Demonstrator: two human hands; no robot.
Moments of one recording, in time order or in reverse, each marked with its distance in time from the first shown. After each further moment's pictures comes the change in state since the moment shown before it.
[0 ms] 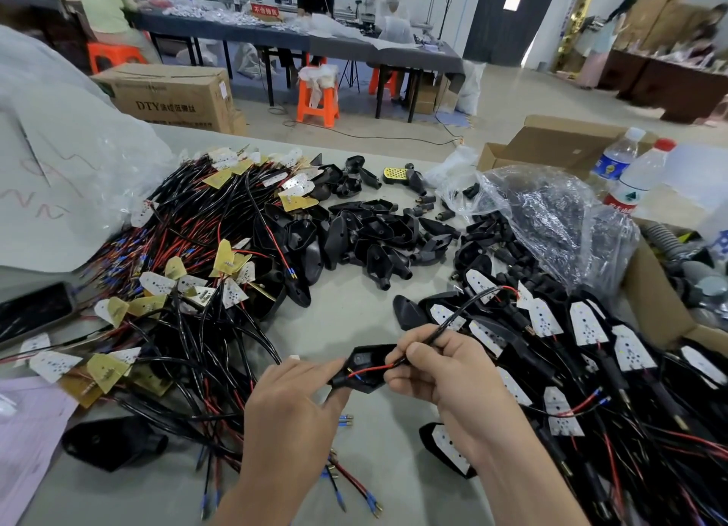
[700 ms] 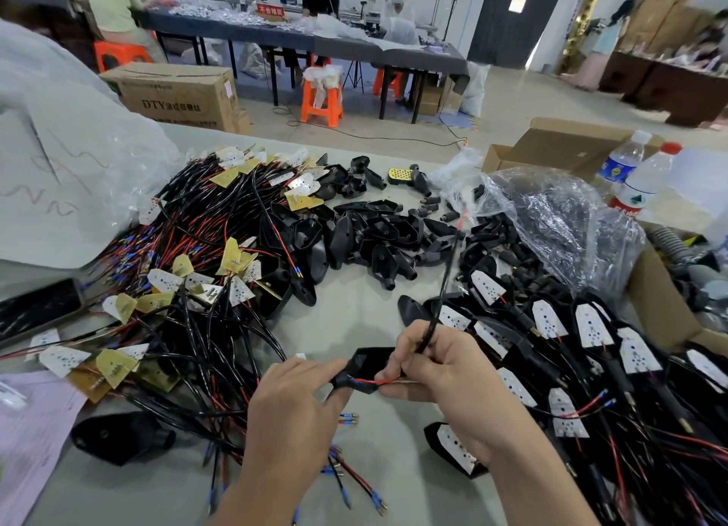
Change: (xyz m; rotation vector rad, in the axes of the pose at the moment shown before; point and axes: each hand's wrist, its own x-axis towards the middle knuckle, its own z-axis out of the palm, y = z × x) left_hand 0.000 -0.001 -0.006 0.028 -0.037 -0.057; right_hand -0.001 -0.003 0.003 -0.186 -0.193 -0.071
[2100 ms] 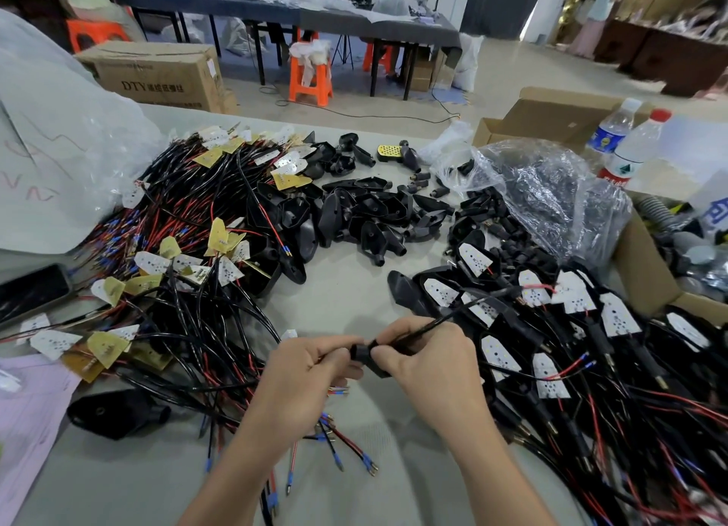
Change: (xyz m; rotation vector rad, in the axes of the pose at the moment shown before) left_hand 0.015 0.024 -0.017 -0.628 -0.454 -0.359; right_hand -0.010 0.015 0.018 -0.504 0.432 0.036
